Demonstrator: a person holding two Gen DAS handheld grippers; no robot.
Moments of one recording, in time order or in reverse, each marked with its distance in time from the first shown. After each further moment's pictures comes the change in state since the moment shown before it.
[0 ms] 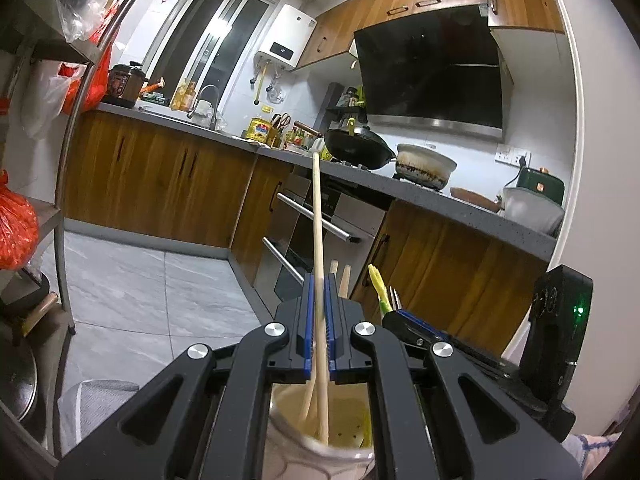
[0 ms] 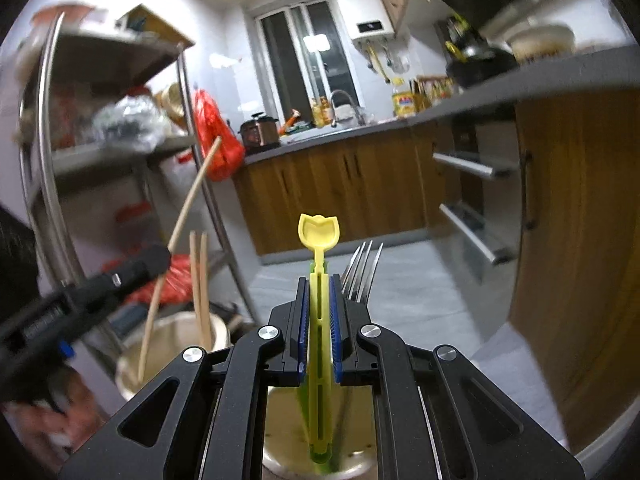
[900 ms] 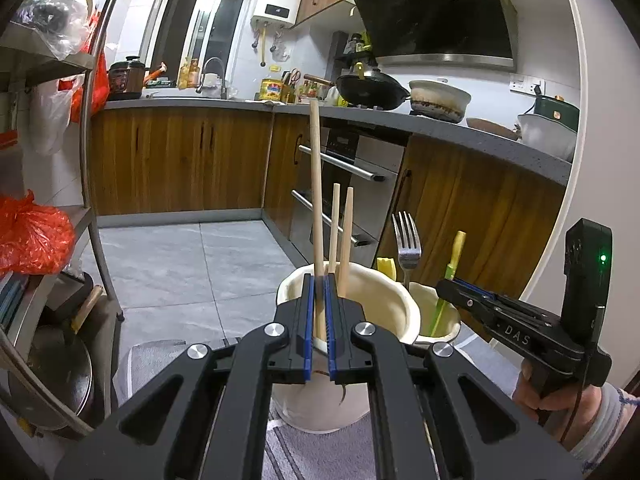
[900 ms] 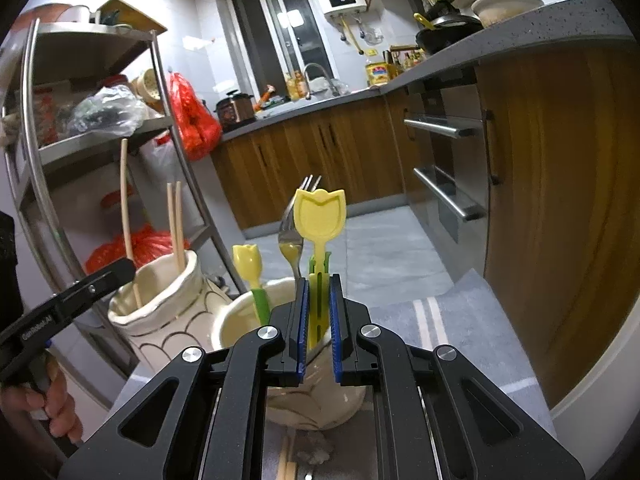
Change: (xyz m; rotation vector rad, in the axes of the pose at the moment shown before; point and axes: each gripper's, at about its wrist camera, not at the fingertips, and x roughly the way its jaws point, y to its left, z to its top) left arm -0.019 -0.014 -0.014 0.132 0.197 0.135; right arm -0.030 -0.029 -0.020 0.114 0.130 -0.055
